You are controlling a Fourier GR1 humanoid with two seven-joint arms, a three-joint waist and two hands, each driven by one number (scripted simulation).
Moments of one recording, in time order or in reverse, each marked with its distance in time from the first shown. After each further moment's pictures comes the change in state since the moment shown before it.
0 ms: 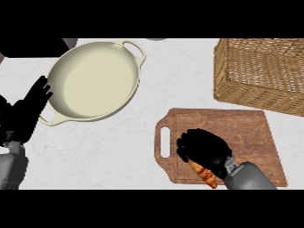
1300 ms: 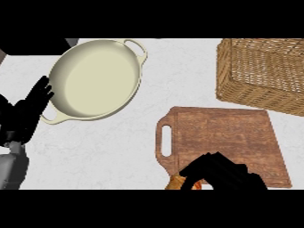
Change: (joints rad) left arm 0.002 -0.007 0.000 -0.012 -0.004 -0.013 0.010; right arm 0.318 0.247 0.131 -0.858 -0.403 -0.332 0.973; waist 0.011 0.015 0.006
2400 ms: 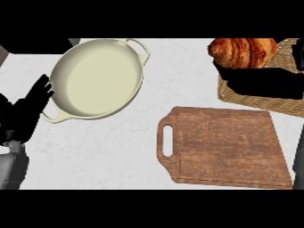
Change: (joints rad) left arm -0.004 -0.009 0.008 -0.020 -0.019 -0.006 0.016; right arm -0.812 -0.159 -0.674 0.356 -0.107 0.136 0.261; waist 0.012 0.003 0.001
